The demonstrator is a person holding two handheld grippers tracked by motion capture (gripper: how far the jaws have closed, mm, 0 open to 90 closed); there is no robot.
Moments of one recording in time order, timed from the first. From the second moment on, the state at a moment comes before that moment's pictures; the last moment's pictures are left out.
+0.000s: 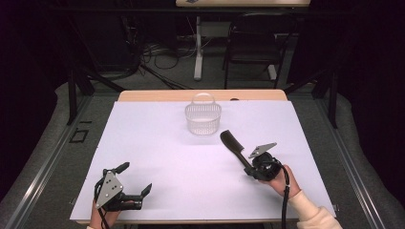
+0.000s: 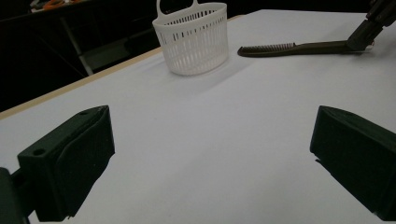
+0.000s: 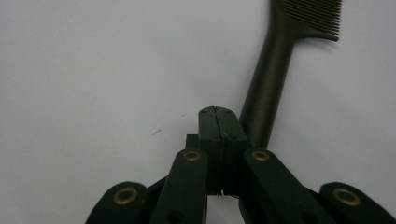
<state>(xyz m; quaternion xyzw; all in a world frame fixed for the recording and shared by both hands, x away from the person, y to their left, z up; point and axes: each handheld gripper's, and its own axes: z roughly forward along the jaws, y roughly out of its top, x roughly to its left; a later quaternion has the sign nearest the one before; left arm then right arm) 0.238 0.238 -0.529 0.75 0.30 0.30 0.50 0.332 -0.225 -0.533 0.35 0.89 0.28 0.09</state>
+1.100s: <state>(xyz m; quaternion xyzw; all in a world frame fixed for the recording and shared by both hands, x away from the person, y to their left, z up) 0.238 0.238 -0.529 0.76 0.29 0.30 0.50 0.338 -0.239 -0.534 0.36 0.88 0.27 0.13</state>
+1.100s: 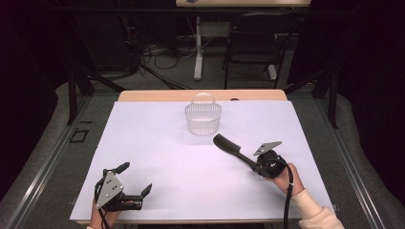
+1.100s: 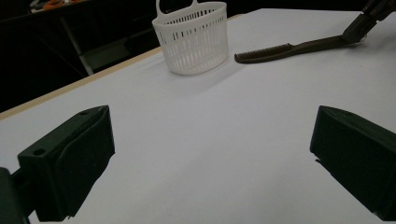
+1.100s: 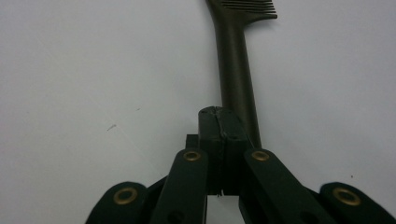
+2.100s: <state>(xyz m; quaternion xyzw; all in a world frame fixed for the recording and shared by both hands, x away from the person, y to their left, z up) 0.238 0.238 -0.529 0.75 0.29 0.31 0.51 0.329 -0.241 -0.509 0.33 0.89 0.29 0.10</state>
